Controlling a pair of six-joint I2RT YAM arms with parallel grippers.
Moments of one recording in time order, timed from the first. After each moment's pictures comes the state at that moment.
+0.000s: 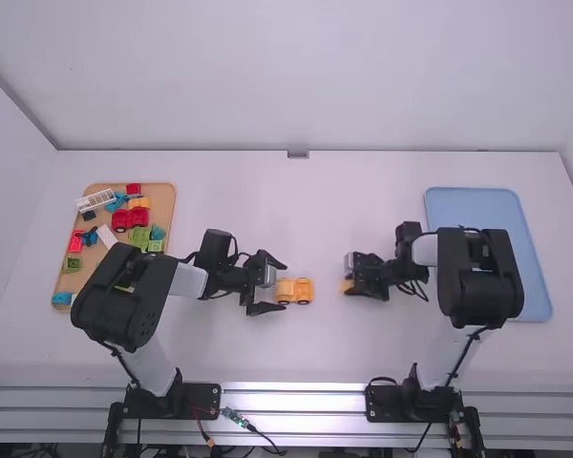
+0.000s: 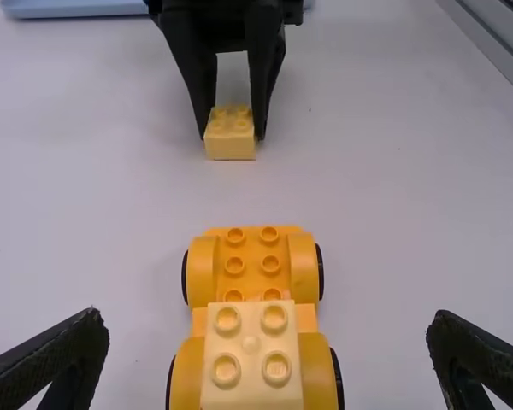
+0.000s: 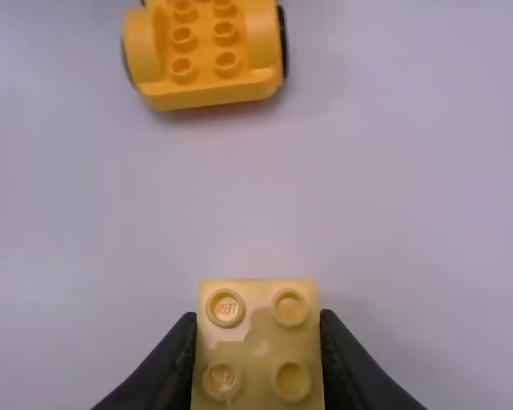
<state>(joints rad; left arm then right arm) -0.23 1.79 0.56 0.27 1.07 0.99 0.00 1.96 0.83 -0.54 -0.86 -1.57</state>
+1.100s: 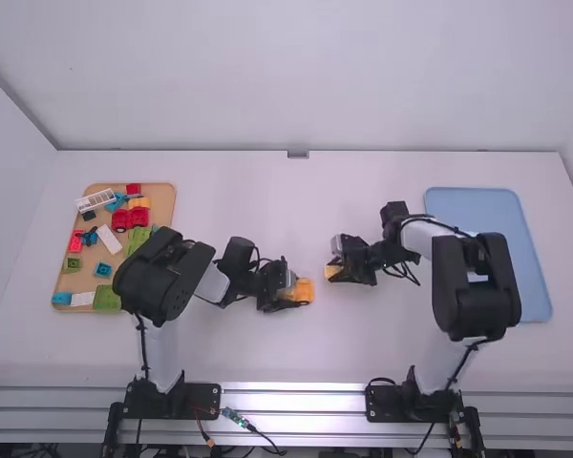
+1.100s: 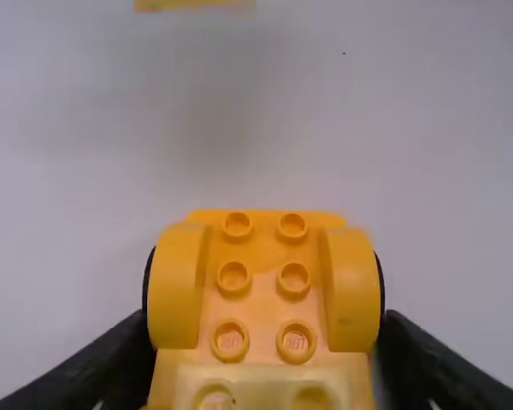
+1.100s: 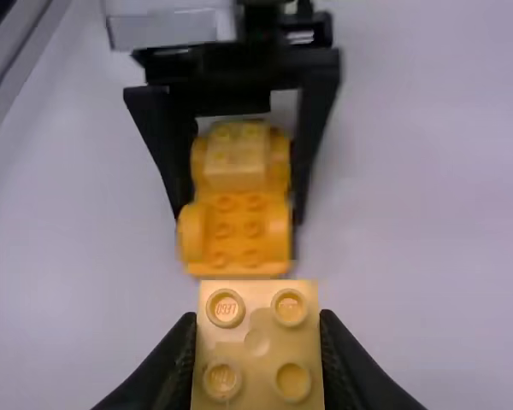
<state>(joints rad) -0.36 2.01 0.58 0.57 0.91 0.78 0.11 1.87 0.98 -0.71 -0.99 -1.54</state>
